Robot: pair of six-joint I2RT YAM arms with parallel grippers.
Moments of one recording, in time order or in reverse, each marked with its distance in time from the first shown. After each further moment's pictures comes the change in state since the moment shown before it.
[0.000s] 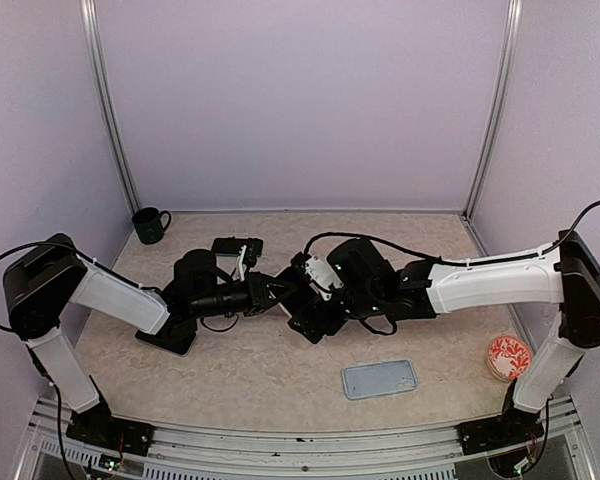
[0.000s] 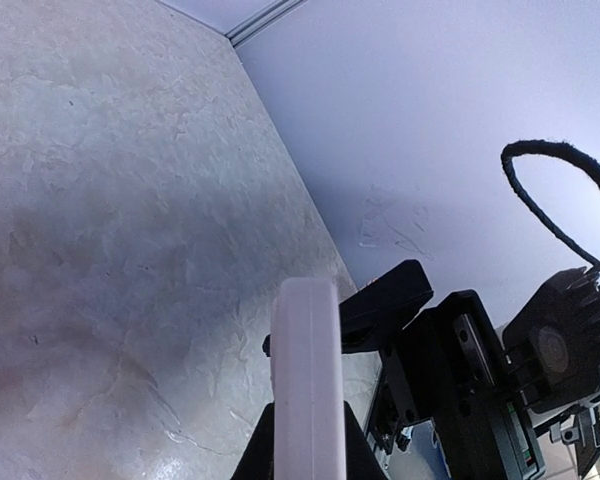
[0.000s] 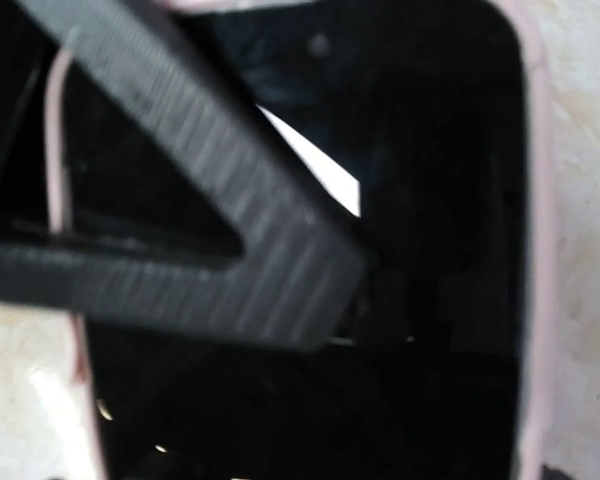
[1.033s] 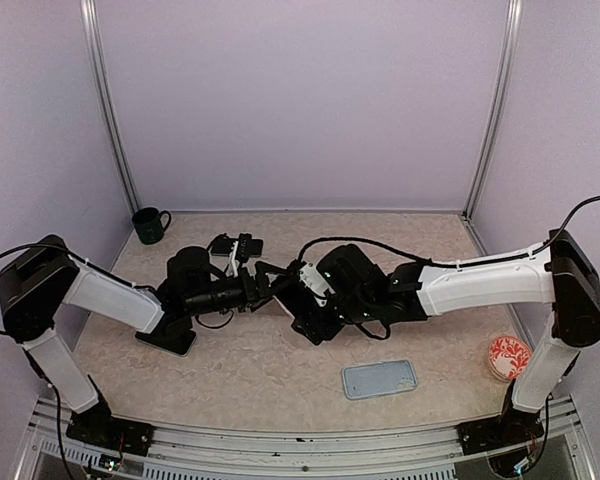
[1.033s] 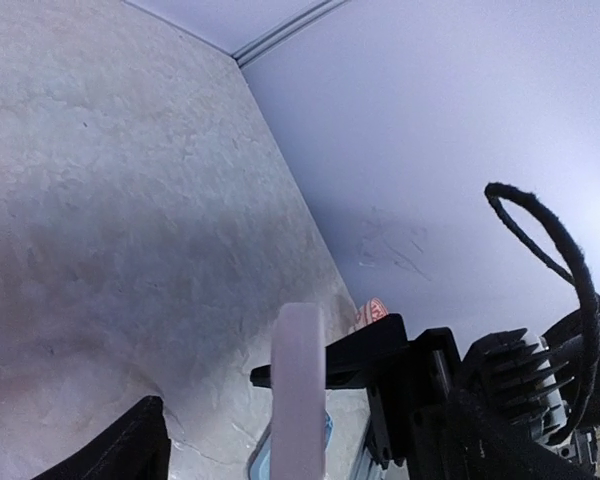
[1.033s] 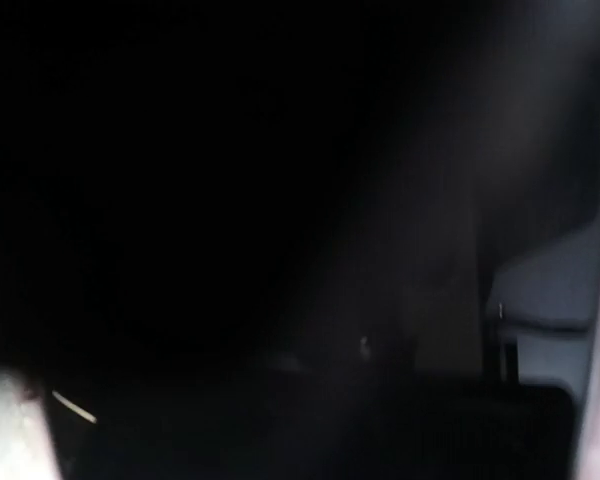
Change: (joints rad) left arm 0.015 -0.029 -0.013 0.009 -0.020 -0.001; right arm 0.031 0.058 0.049 -0.066 0.101 -0.015
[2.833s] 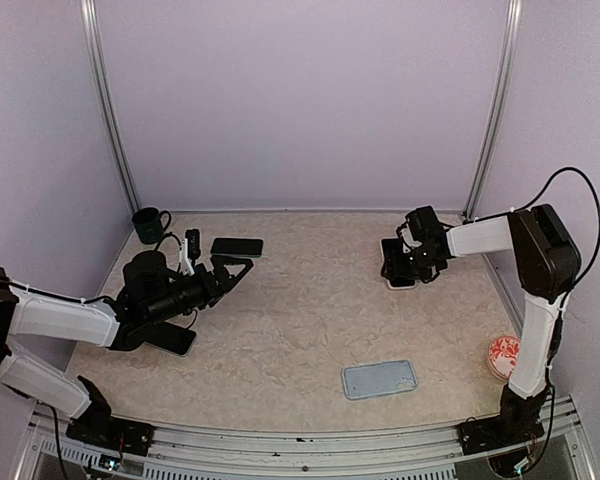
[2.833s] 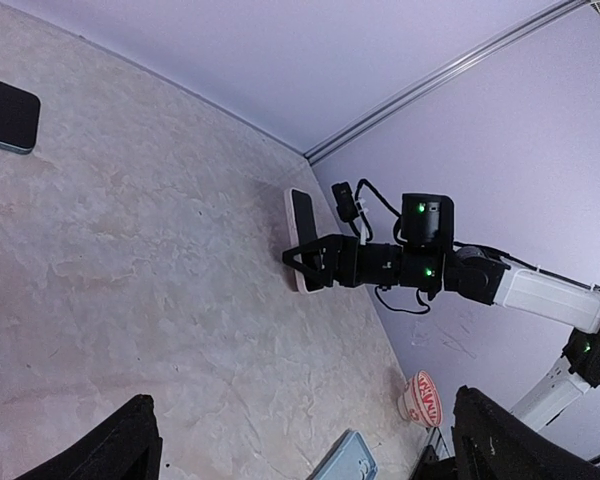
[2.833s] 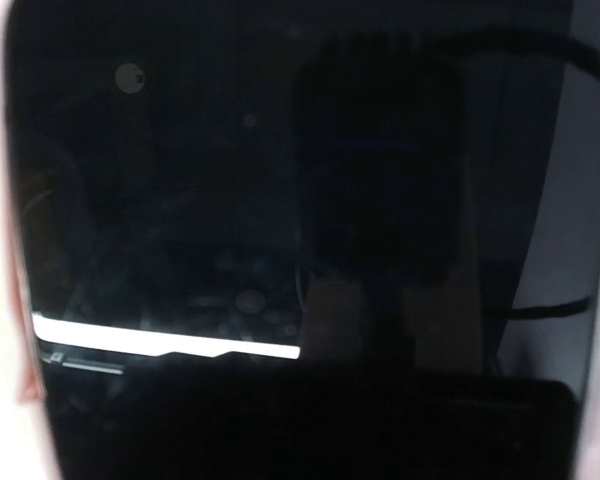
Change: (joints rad) left arm 0.092 -0.349 -0.207 -0.144 -0.224 0.042; right arm -0.732 0.266 0.103 -0.028 -0.163 0.161
